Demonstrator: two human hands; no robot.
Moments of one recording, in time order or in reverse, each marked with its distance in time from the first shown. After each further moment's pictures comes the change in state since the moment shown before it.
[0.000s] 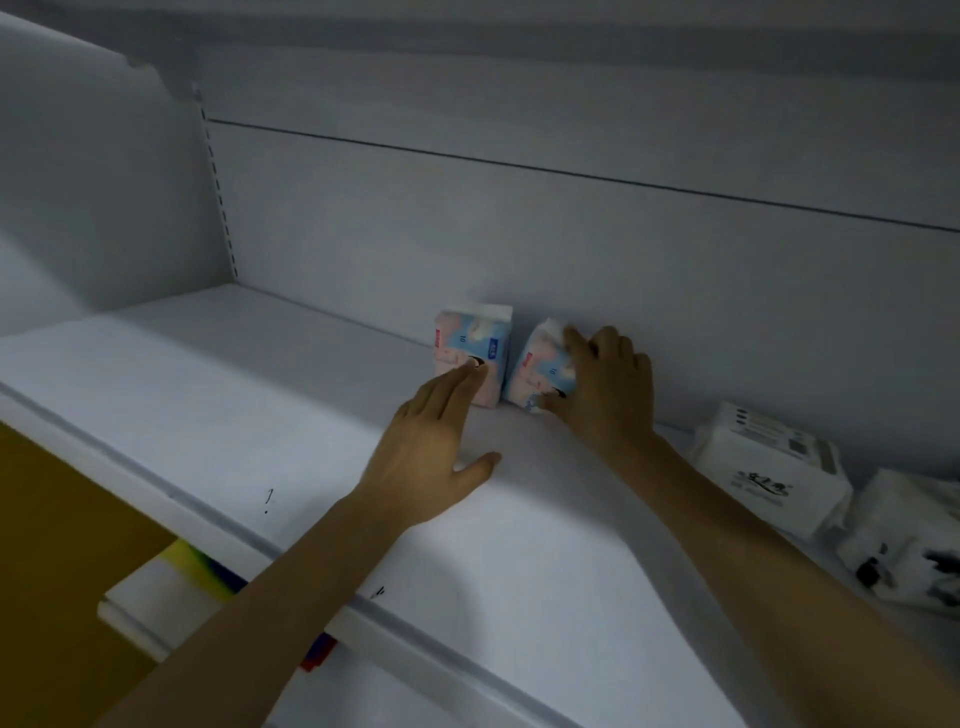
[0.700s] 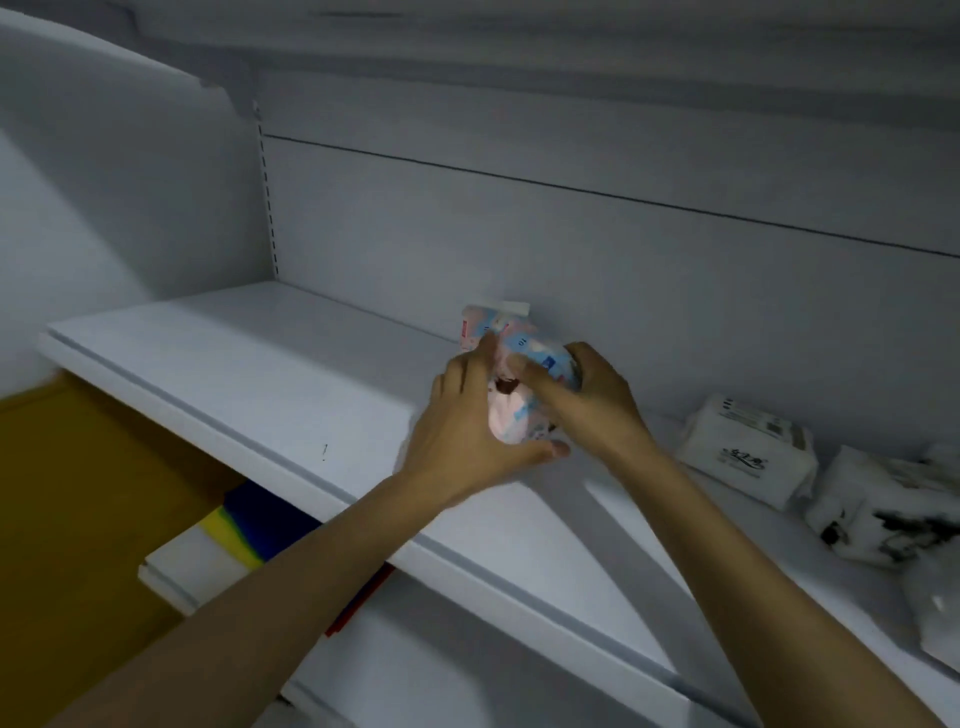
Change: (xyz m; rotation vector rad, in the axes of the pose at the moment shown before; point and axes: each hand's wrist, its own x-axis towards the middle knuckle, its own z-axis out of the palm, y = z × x) left_hand -0.012 0.040 -0.028 -0.411 0.032 -0.312; right_hand -0.055 -0.062 -0.106 0.917 -0.311 0.326
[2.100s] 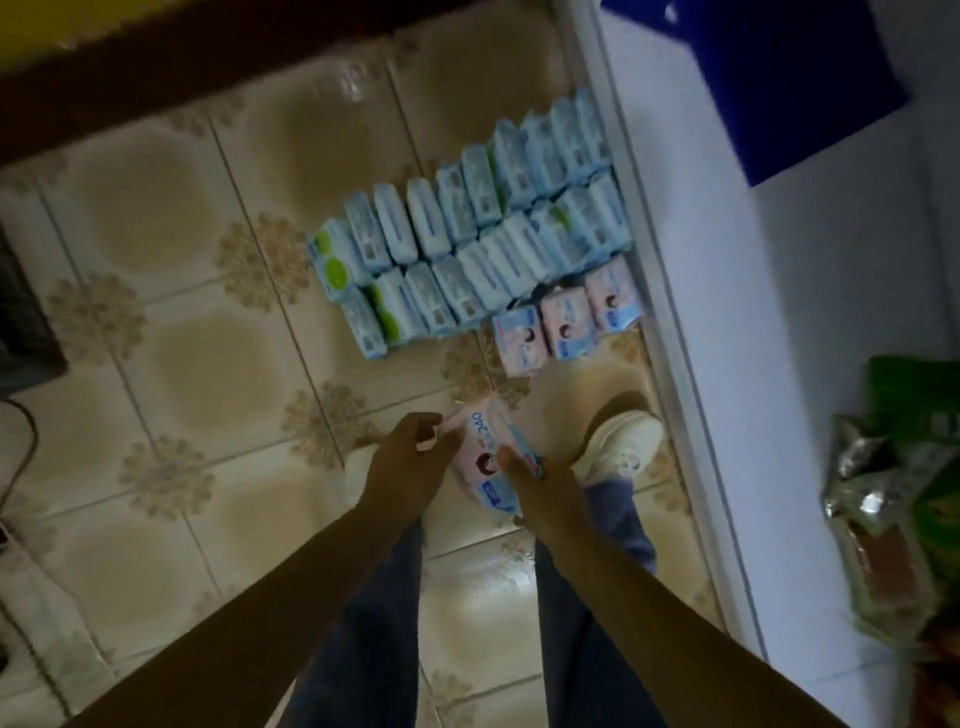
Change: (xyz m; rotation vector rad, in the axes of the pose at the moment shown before) left_hand -0.758 -0.404 0.124 -0.434 0.237 -1.905; right_hand -0.532 0.430 0.578 -0.264 -1.199 0.973
